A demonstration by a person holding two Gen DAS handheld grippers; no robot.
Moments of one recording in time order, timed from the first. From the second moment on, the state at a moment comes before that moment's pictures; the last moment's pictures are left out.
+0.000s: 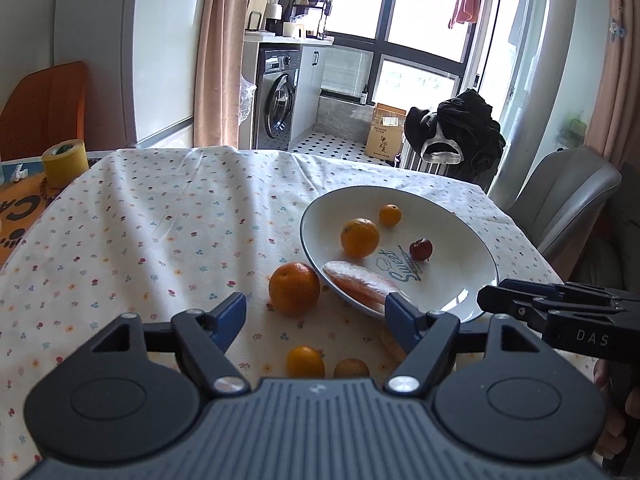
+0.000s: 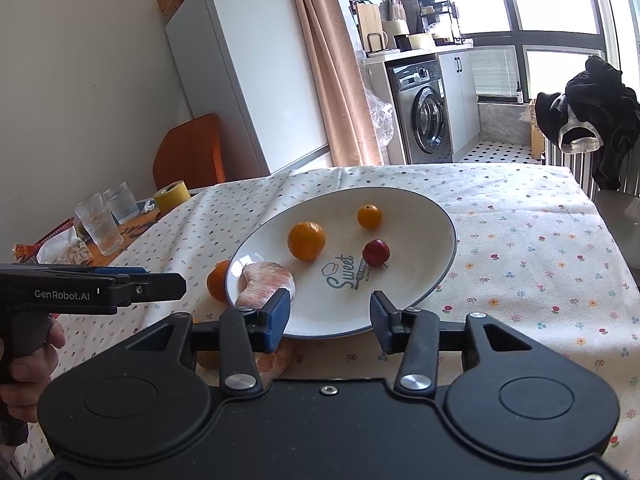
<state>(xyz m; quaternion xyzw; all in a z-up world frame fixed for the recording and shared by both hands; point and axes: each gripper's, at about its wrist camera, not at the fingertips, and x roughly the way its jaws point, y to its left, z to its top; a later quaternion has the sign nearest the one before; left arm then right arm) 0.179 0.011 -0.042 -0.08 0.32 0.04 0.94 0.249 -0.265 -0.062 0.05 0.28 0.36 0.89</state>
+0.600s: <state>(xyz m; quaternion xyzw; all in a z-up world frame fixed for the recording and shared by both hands) 0.148 0.035 -0.052 -0.11 0.31 0.05 0.94 0.222 -0.263 -0.054 0.06 0.29 0.36 0.89</state>
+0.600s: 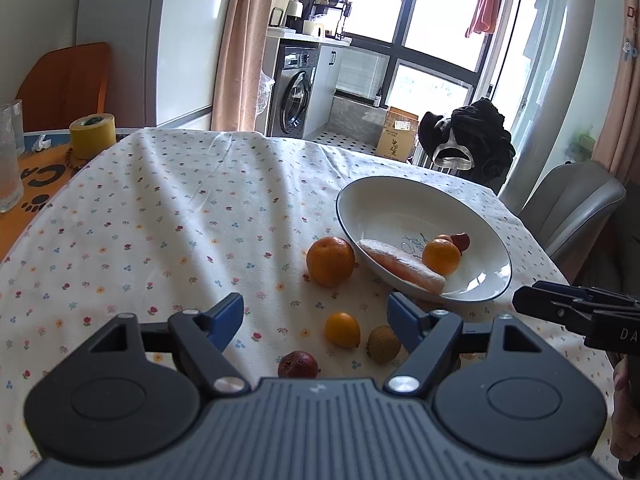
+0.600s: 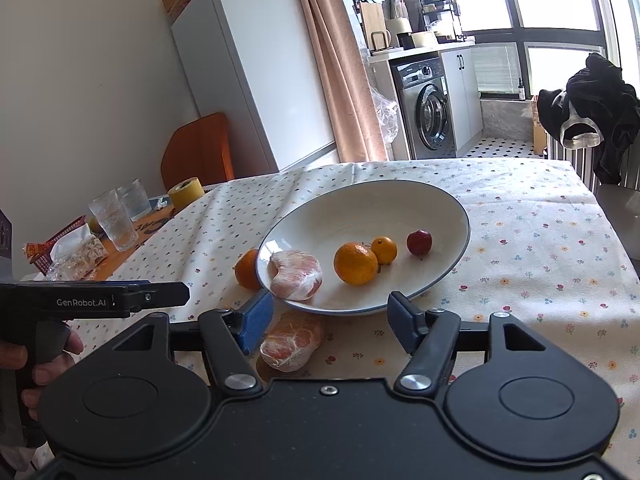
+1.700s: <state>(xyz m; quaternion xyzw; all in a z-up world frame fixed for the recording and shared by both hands) 0.139 0.049 -0.091 -0.18 0.35 0.03 0.92 0.218 -0.230 -0.078 0.04 0.34 0.37 0.86</state>
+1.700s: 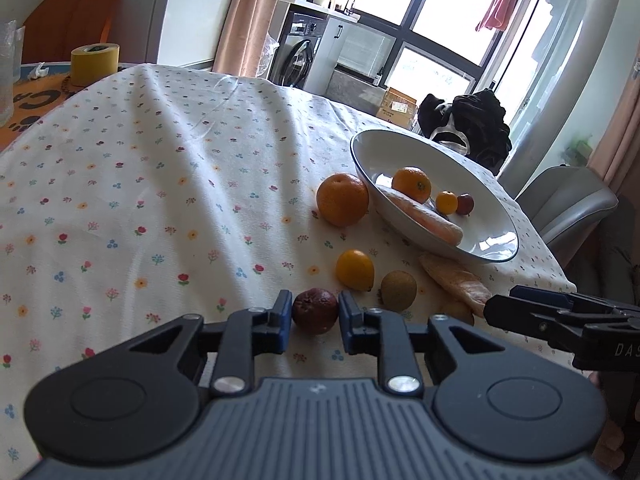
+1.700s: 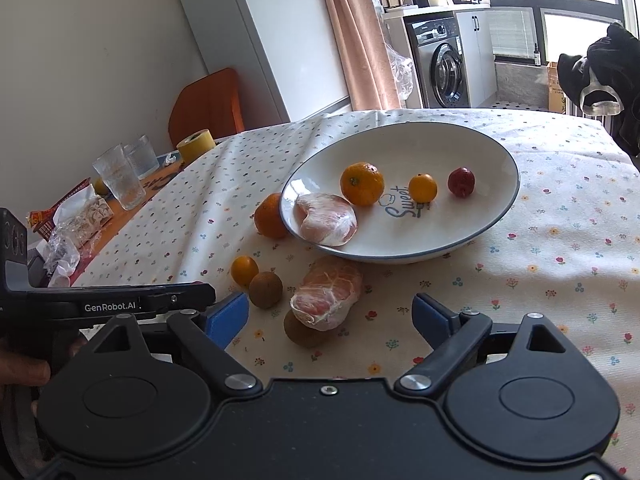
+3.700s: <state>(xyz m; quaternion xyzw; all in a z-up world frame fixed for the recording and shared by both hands) 0.126 0.026 -0.055 -0.16 0.30 0.03 0.94 0.206 -0.233 -0.050 0.01 0.31 0.38 0.87</state>
